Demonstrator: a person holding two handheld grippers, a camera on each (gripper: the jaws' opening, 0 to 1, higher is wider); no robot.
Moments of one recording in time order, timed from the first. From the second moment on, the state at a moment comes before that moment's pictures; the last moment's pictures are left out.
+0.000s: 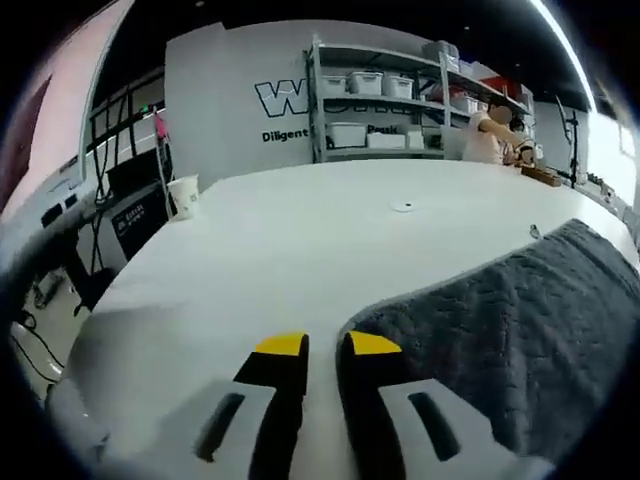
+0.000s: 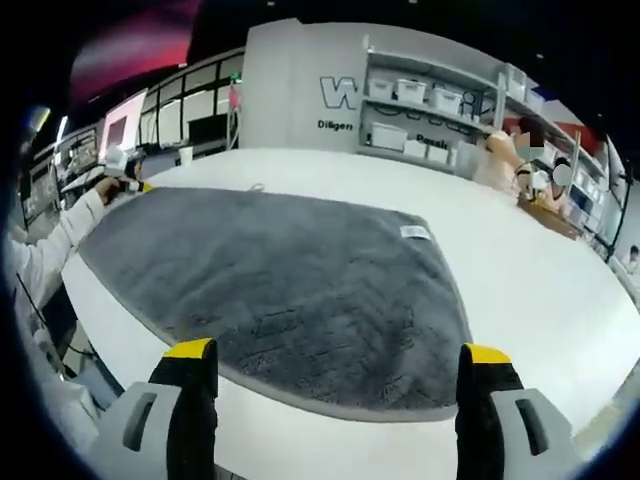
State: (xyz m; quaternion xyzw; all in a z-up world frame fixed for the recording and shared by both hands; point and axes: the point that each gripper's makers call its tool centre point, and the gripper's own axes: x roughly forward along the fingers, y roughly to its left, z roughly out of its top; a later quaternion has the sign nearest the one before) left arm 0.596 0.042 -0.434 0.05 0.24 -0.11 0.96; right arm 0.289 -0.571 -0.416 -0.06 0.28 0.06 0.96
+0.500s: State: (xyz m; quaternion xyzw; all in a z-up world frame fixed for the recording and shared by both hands) left arm 0.594 0.033 -0.433 0.11 0.21 -0.13 0.96; right arm 0.292 -0.552 -0.421 -0.08 0.30 0.09 0.95
